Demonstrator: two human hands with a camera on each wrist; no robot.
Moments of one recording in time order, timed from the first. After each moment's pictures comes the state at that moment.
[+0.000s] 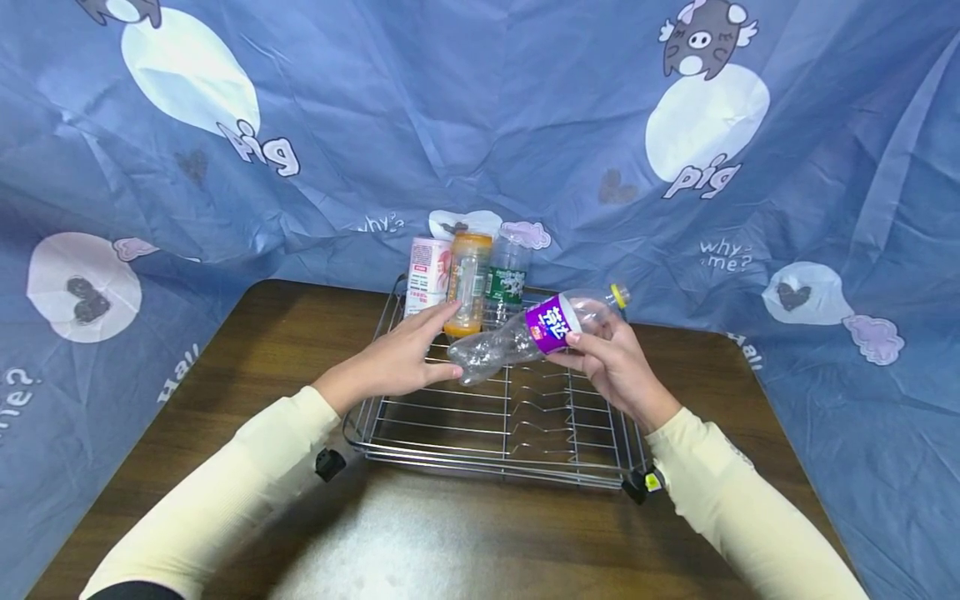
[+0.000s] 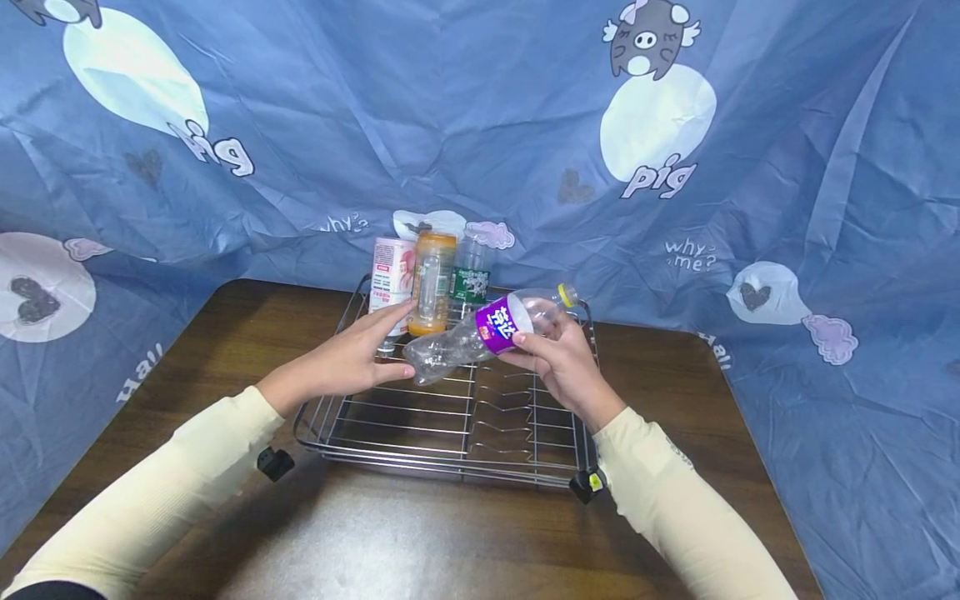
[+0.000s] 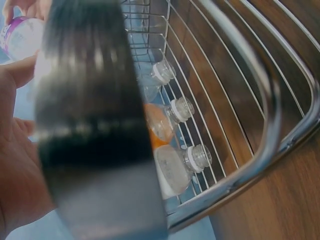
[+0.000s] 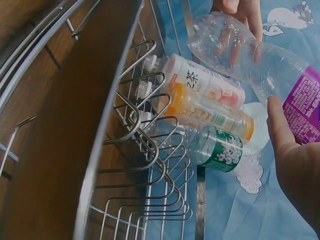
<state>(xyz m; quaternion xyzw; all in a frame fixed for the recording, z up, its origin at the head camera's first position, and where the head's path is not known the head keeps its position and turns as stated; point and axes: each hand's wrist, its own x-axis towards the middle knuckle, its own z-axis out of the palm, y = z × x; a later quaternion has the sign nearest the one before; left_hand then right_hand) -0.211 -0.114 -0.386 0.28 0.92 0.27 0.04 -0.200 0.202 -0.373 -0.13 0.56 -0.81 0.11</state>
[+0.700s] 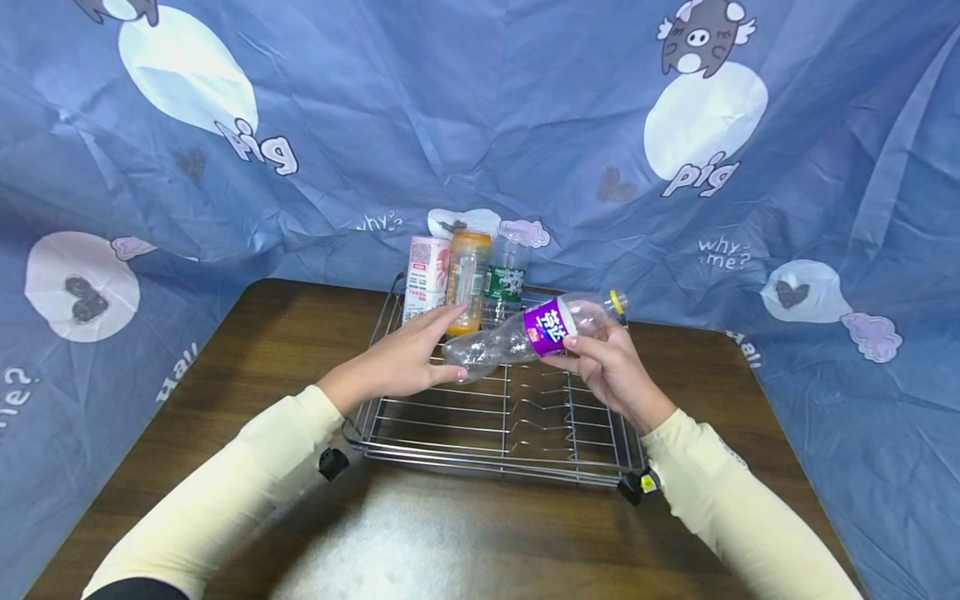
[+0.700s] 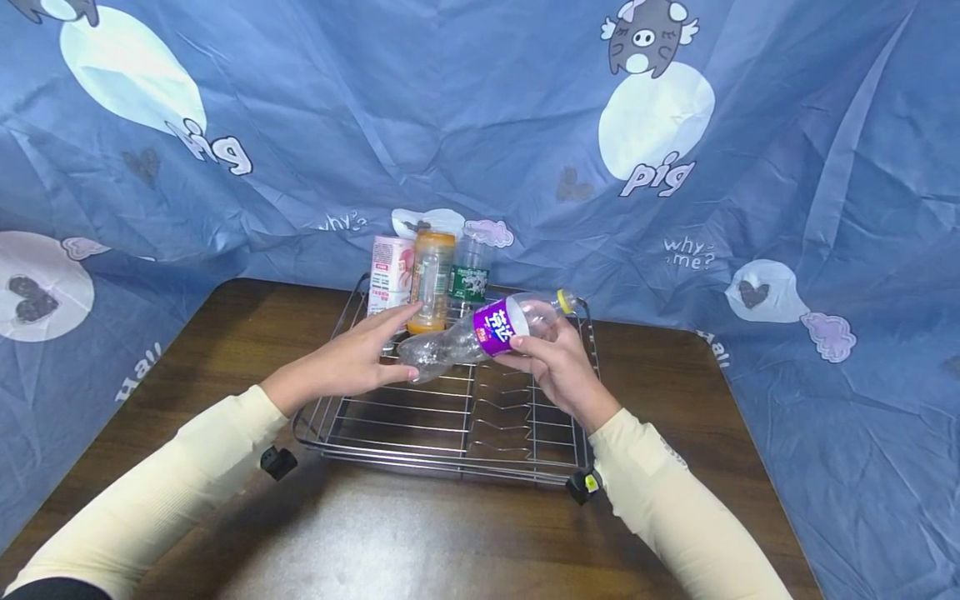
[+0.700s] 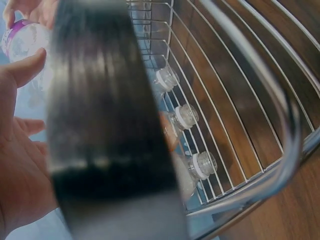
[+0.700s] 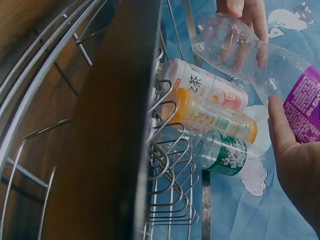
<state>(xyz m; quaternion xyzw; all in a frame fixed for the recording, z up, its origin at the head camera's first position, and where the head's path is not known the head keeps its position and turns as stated) -0.209 -0.108 -0.386 0.28 0.92 0.26 0.04 -0.199 0.200 -0.379 -0.15 0.53 -0.83 0.12</state>
